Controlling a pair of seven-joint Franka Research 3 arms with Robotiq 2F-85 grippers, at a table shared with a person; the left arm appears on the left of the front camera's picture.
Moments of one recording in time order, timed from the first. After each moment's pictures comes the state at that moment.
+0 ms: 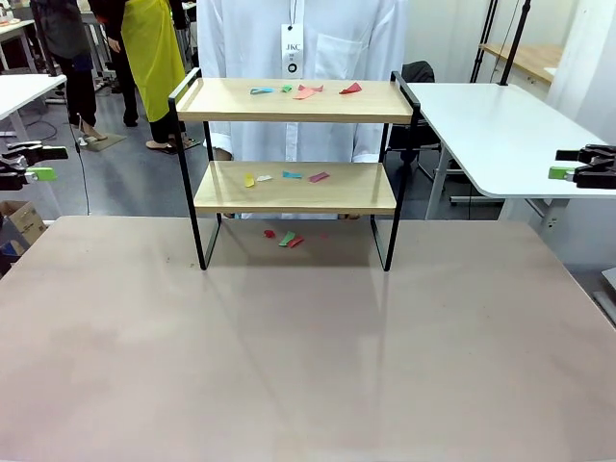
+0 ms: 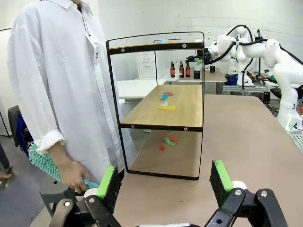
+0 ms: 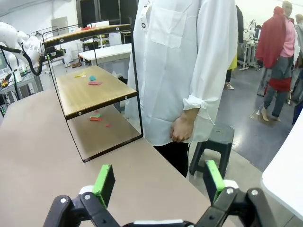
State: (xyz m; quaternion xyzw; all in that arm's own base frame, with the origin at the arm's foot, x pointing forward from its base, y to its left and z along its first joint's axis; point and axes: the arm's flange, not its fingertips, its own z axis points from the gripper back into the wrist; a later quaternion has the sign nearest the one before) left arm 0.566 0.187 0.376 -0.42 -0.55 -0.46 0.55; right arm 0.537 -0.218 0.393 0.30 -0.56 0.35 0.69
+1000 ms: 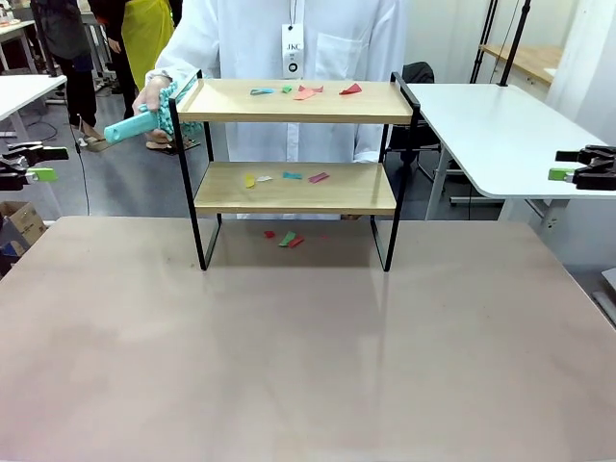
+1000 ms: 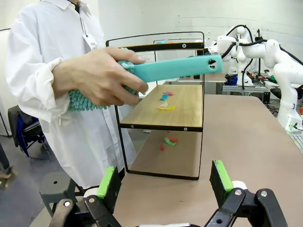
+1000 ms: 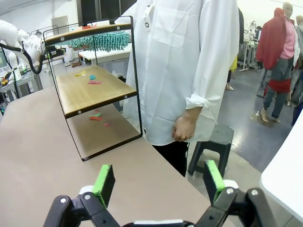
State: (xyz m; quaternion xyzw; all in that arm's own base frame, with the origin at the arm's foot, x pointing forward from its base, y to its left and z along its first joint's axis) left arm 0.566 0.187 0.376 -0.42 -0.55 -0.46 0.55; right arm 0.537 -0.218 0.392 0.30 -0.56 0.36 0.69
